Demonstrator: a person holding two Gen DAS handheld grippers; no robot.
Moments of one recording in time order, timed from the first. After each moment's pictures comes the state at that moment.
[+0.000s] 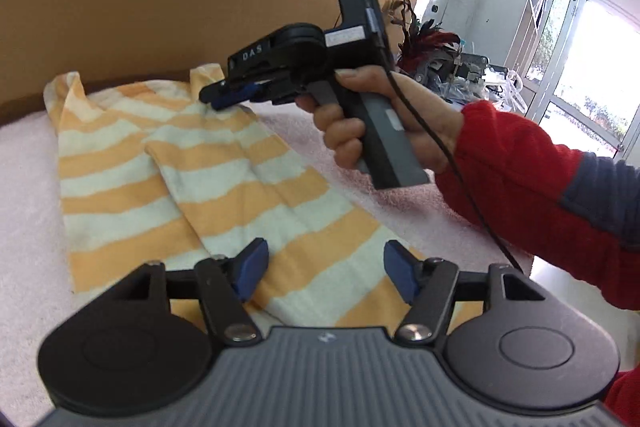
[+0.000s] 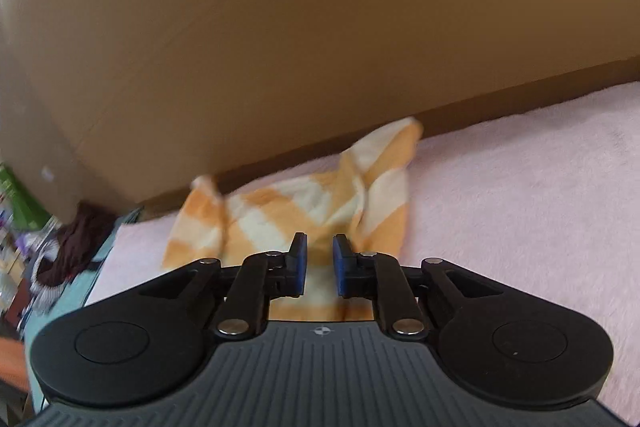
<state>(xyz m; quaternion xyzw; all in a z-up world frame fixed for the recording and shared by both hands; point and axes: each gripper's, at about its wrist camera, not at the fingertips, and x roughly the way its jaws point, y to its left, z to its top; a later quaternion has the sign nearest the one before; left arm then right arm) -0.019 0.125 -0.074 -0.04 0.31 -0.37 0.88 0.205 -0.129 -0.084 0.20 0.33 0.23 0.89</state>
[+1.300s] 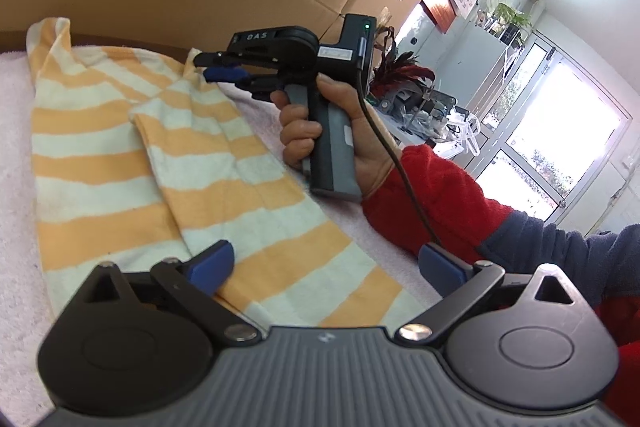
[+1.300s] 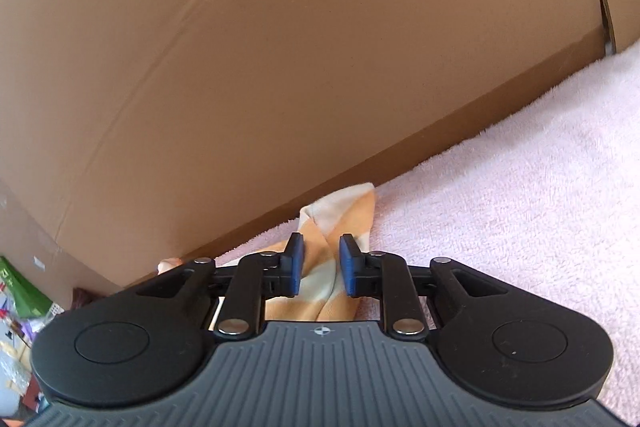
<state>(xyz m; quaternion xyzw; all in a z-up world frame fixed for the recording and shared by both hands) -0.001 0.140 -0.082 -0.14 0.32 -0.42 0.84 0.169 -0.183 -0.090 0.28 0.28 0.20 0.90</state>
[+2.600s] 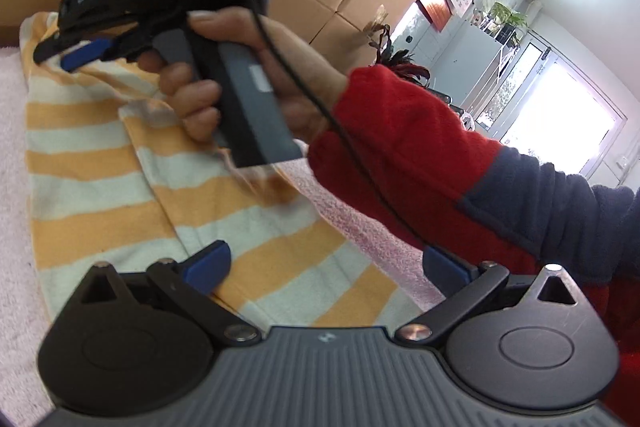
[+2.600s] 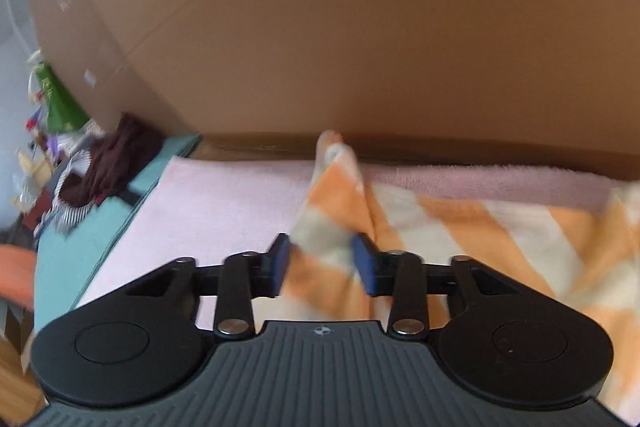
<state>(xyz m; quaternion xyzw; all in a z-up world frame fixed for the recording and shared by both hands) 0.000 0.140 -0.082 -0.14 0.33 -0.43 0.83 0.249 0.005 -0.074 0.09 0.37 0.37 0.85</state>
